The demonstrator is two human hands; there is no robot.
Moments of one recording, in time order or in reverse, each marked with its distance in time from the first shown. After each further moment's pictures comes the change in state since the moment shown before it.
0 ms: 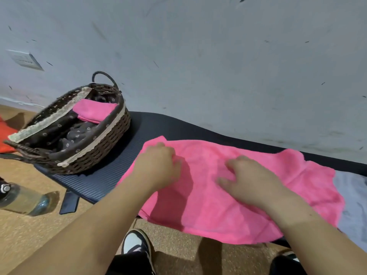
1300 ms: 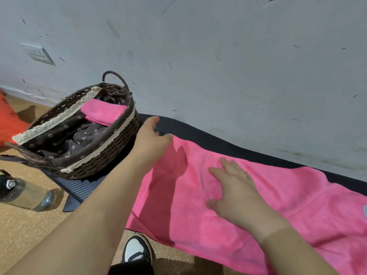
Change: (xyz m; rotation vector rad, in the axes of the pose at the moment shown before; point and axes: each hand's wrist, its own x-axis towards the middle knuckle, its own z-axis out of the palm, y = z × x) left_hand 0.064 -0.039 -0.023 -1.018 0.182 -0.359; right_hand 0.032 -0.043 0.021 0.100 -0.129 -0.071
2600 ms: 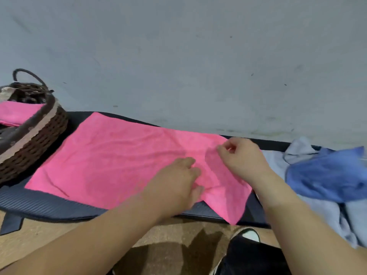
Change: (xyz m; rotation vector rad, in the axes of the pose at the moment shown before) left_hand -0.178 0.028 0.155 0.912 -0.657 0.899; right_hand -0.077 0.164 -0.050 0.365 0.540 0.318
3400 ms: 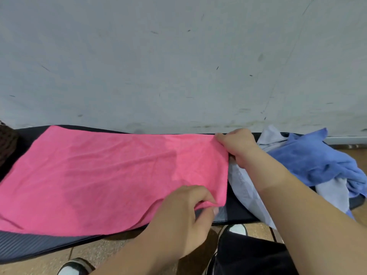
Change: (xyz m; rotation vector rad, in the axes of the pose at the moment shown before) left_hand -0.003 0.077 0.015 -0.670 0.139 -0.035; right_hand 0.058 0.062 -0.021 0.481 0.098 0.455
